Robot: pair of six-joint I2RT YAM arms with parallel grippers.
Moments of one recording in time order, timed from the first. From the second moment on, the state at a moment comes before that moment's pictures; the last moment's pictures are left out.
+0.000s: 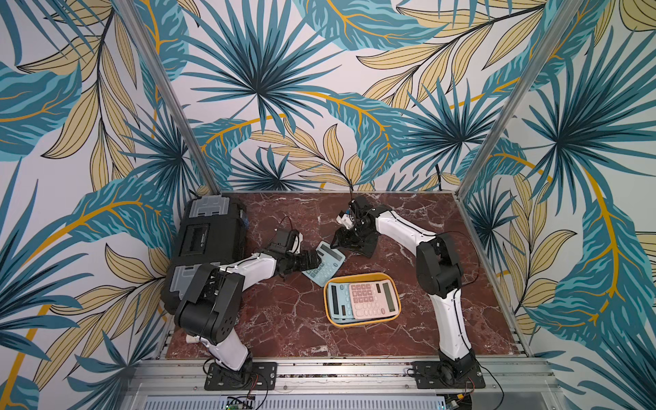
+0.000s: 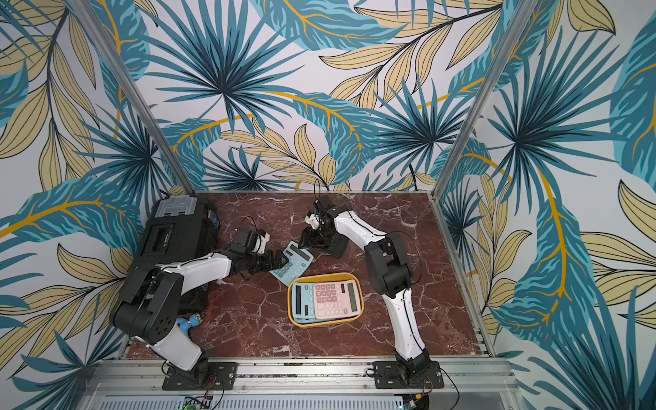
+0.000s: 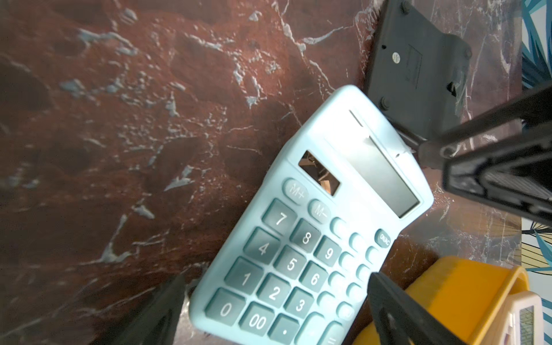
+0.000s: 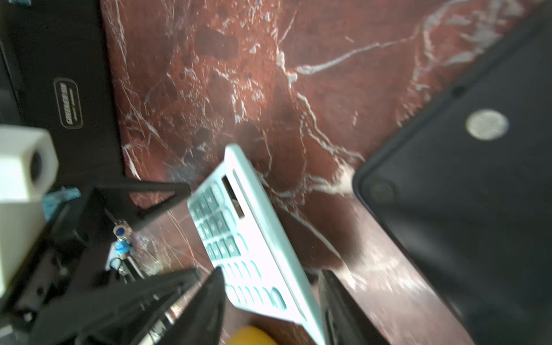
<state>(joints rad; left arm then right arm) -0.32 1.66 0.88 -0.16 0.32 -0.51 0.46 2.19 1.82 -0.82 -0.50 0.34</state>
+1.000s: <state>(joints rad) -0.28 1.70 0.93 -0.19 0.35 -0.48 0.49 2.29 1.83 -0.83 -0.56 0.34</state>
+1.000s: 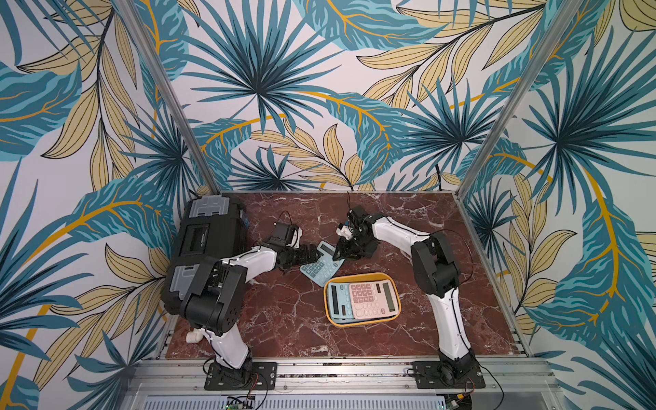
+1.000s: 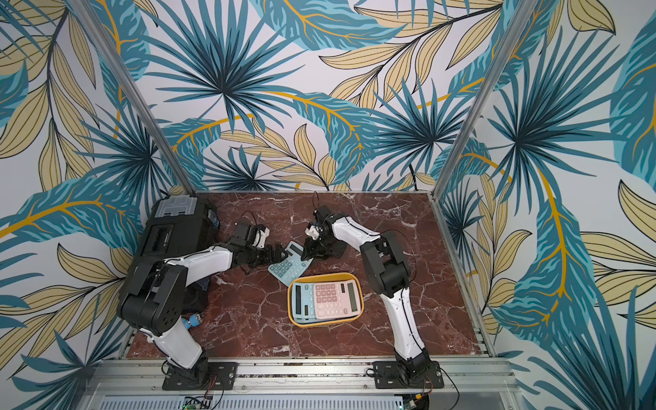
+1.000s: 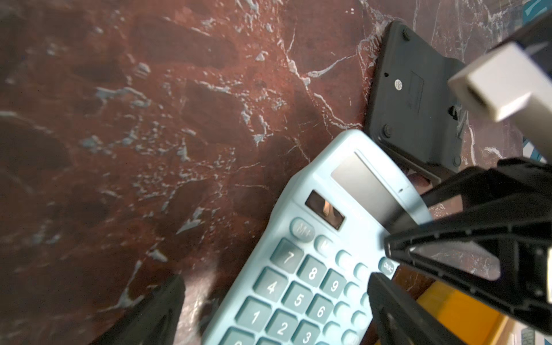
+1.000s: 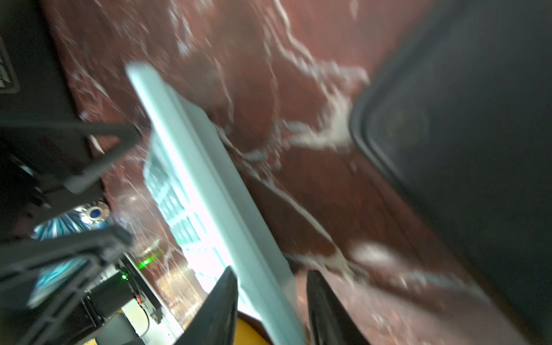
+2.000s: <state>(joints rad) -0.26 1.36 0.81 -0.43 0.20 -0.48 0.55 2.47 2.14 -0.80 -0.63 0.46</state>
